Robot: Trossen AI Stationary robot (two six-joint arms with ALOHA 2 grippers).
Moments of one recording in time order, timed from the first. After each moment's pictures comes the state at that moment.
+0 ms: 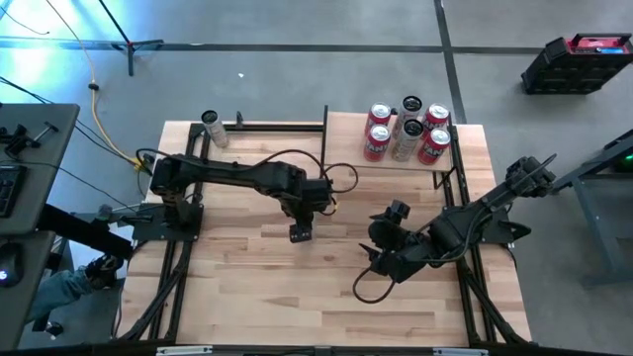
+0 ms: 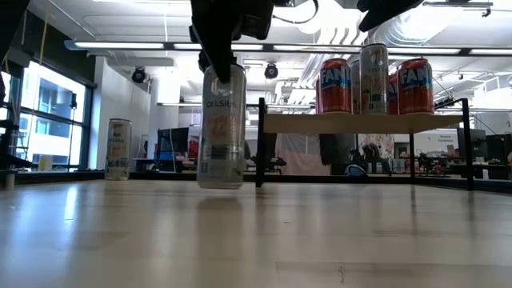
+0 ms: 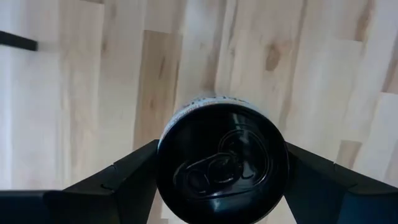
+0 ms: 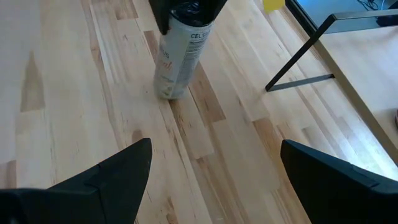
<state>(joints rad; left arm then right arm) -0.02 1.87 1.68 -1.14 0.05 -0.17 0.57 1.45 1.26 -0.89 0.73 0.68</state>
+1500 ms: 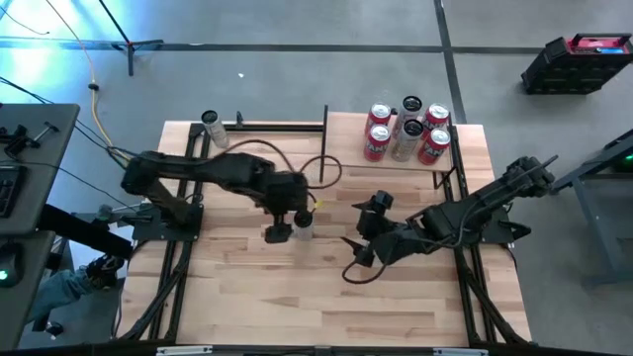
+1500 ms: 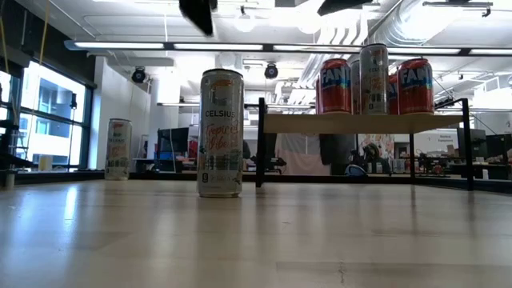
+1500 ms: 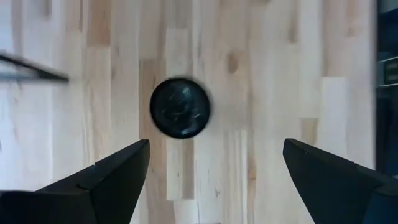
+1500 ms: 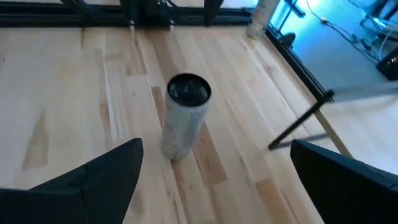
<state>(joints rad) -0.10 1.66 1.71 -1.23 0.01 -0.10 0.46 1.46 1.26 -0.60 0.73 0.40</state>
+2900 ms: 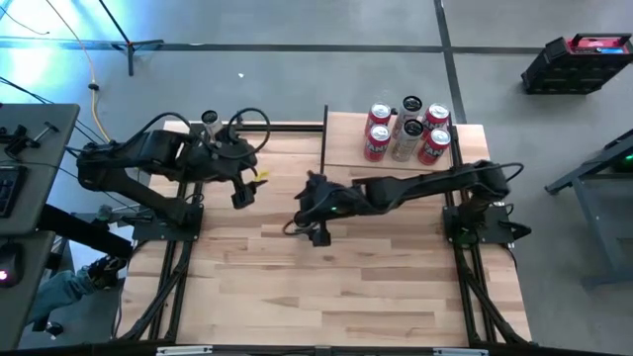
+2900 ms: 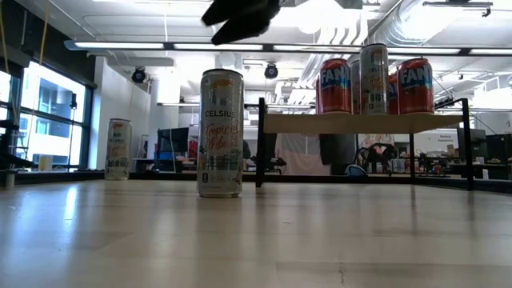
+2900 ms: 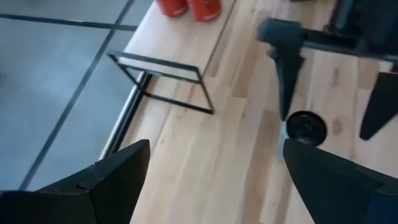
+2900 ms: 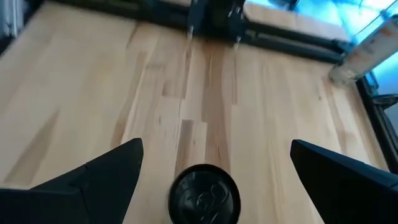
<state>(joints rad) -0.12 1.28 1.65 -1.24 -0.50 -0.18 0.12 1.80 1.55 -0.38 0.15 -0.12</state>
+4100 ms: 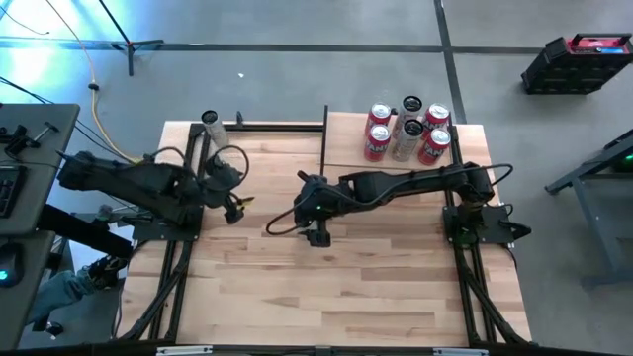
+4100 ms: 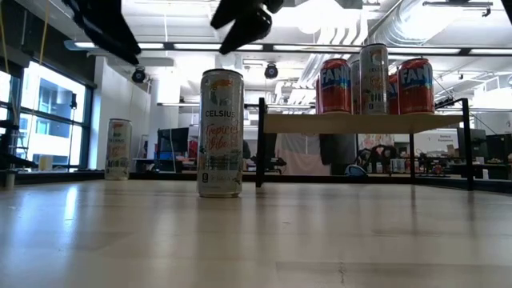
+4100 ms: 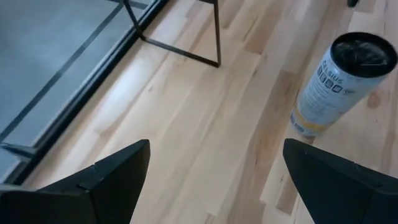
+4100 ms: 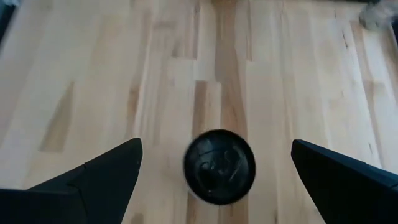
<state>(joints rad) -0.20 0.88 0.90 -0.91 -0.58 -0.42 0.11 1.92 1.82 -0.75 0.09 -0.02</state>
